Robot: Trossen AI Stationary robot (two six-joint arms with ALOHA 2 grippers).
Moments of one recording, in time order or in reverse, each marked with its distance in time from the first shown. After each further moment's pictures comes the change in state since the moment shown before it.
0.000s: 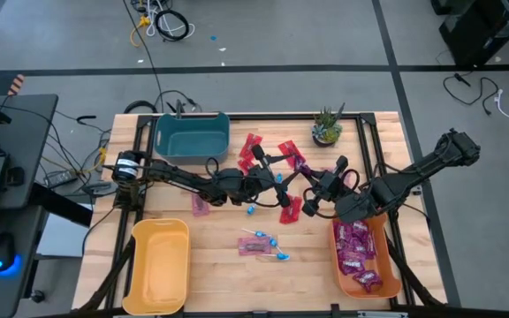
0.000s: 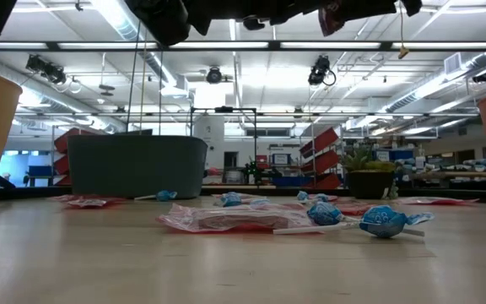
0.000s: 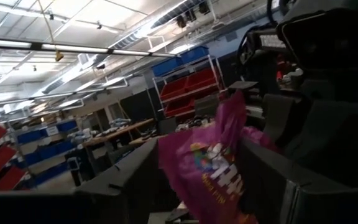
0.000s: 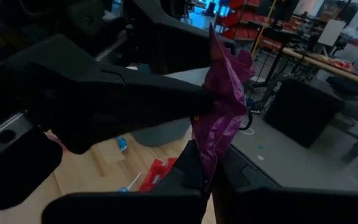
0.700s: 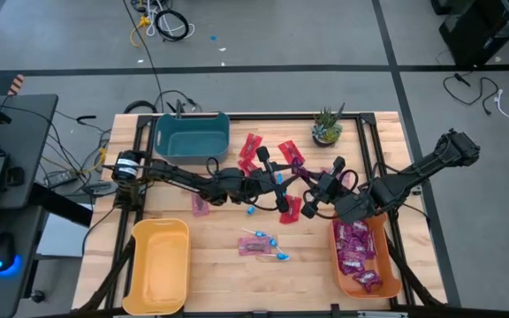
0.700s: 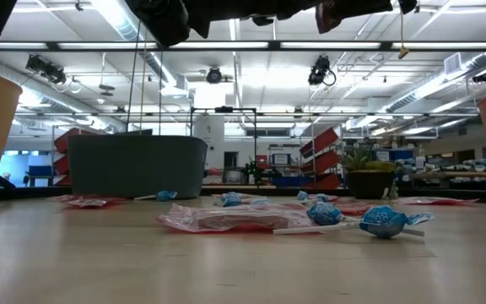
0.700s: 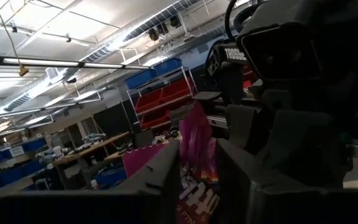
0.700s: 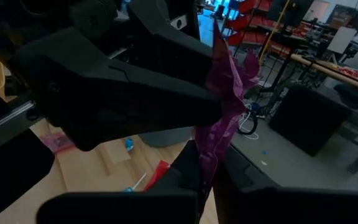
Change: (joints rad) left arm 0.005 0.000 0.000 -0.020 0.147 -0.005; right arm -0.001 0.014 -0.001 0.064 -0.032 -0.083
